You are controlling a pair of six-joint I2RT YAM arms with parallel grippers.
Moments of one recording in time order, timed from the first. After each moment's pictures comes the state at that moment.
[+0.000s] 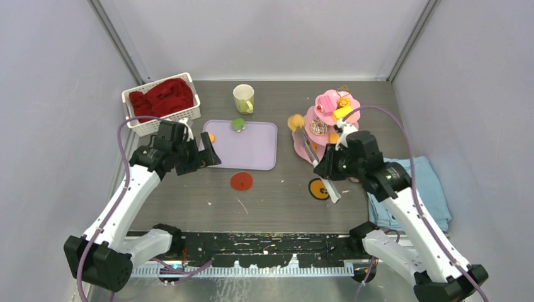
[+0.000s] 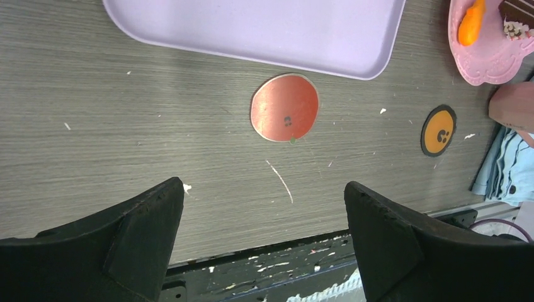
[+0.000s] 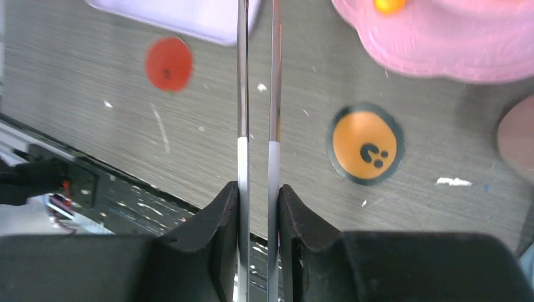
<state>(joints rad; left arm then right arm) -0.26 1.04 0.98 -0.84 0.16 -0.54 0.43 0.85 0.90 -0.83 -0.16 0.40</state>
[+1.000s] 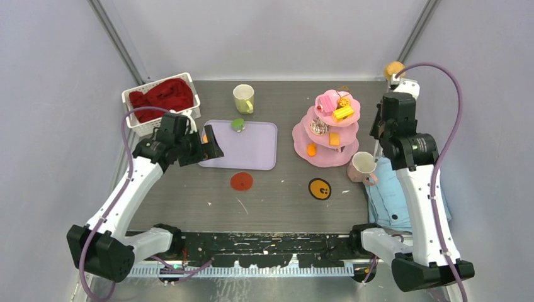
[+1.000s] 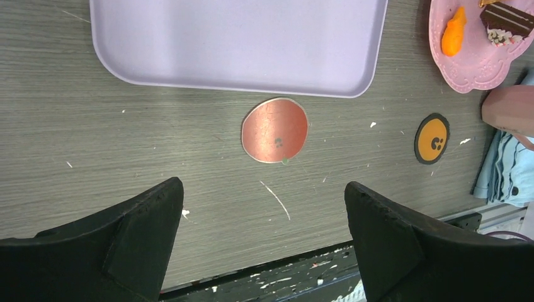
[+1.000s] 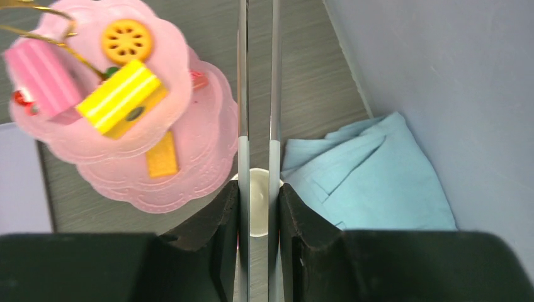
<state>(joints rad) -0.29 1.13 1.05 -0.77 0.16 -0.49 0.15 1.04 1.41 -0.94 0.44 0.20</state>
